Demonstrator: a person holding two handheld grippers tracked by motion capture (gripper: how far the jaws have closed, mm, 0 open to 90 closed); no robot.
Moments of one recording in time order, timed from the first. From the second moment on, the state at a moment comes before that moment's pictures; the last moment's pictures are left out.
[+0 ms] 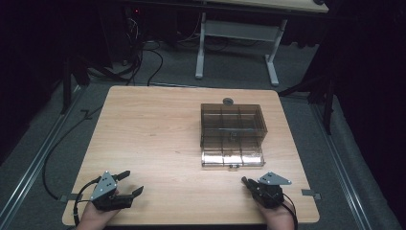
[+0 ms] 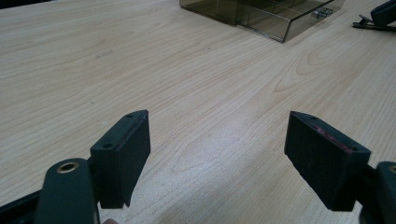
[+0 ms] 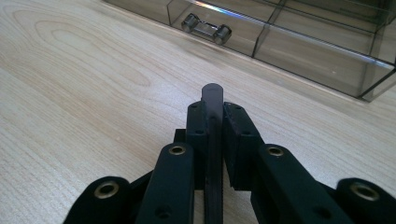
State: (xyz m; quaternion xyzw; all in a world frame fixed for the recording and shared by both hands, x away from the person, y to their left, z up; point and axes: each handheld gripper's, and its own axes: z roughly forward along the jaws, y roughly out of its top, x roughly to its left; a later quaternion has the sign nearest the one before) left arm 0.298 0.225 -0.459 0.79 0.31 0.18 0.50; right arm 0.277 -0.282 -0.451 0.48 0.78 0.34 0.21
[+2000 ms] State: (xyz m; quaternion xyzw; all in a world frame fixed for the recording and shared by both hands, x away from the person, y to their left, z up) left arm 0.297 0.224 -0.459 0.79 0.30 0.18 0.50; right arm 0.282 -0.282 -0.435 0.50 0.78 0.31 0.18
